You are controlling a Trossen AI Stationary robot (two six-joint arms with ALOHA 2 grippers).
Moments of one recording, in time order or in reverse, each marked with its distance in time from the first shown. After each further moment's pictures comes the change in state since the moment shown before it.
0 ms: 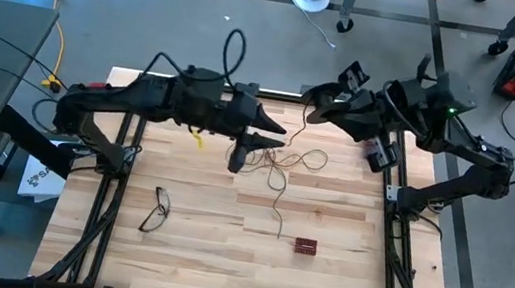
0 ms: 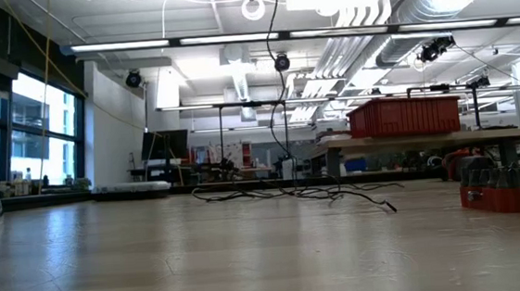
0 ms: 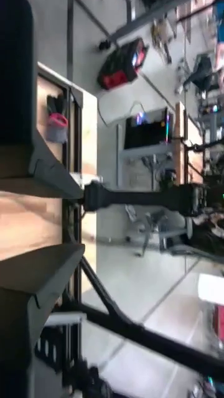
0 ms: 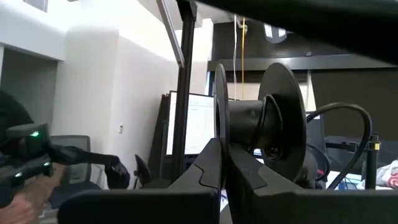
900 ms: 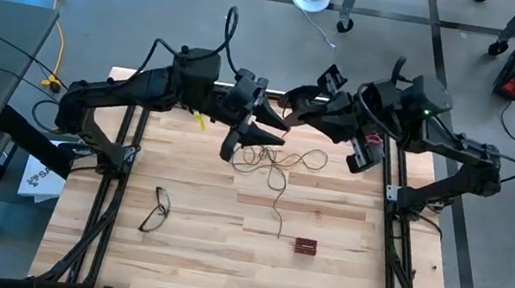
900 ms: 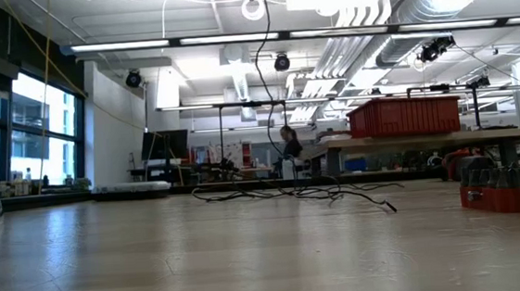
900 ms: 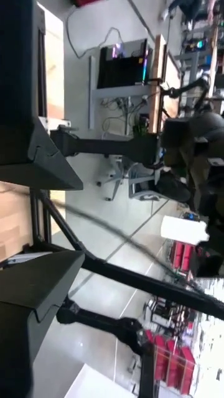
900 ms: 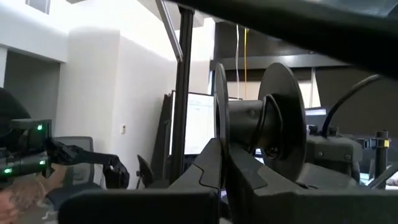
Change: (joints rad) left arm 0.091 0.001 0.000 0.149 0.326 -0.116; right arm 0.008 0.079 0.000 0.090 -0.001 0.017
